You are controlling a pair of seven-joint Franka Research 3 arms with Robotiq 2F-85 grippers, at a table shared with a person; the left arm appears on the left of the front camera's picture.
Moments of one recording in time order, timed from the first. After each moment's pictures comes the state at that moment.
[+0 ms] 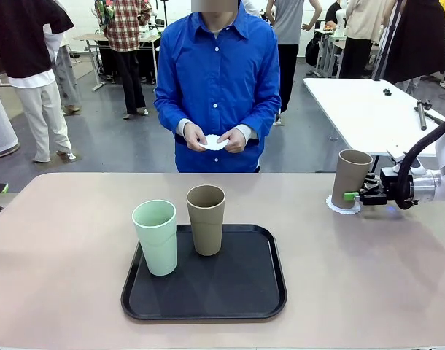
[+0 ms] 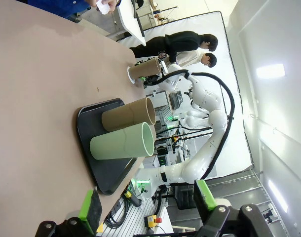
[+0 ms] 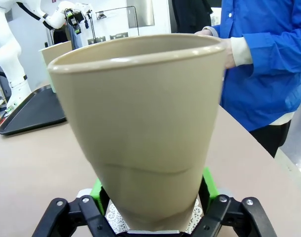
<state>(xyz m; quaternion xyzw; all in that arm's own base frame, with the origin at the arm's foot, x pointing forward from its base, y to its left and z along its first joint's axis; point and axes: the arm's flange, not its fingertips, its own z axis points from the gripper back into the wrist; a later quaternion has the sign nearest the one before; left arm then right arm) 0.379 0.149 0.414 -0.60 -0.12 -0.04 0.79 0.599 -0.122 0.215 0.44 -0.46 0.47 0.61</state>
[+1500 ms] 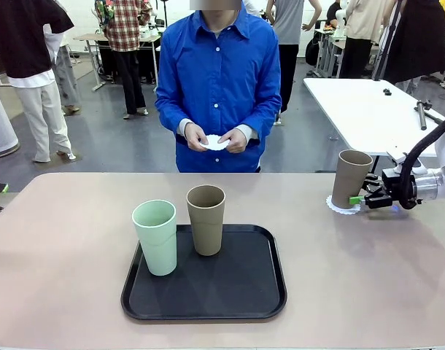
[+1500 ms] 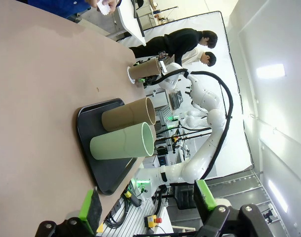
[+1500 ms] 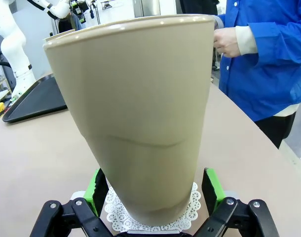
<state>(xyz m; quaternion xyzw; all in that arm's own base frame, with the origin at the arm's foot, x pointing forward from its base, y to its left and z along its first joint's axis) 0.379 0.149 0.414 -0.60 -0.12 -0.04 0.79 0.605 -0.134 0.211 0.44 -0.44 0.49 0.62</state>
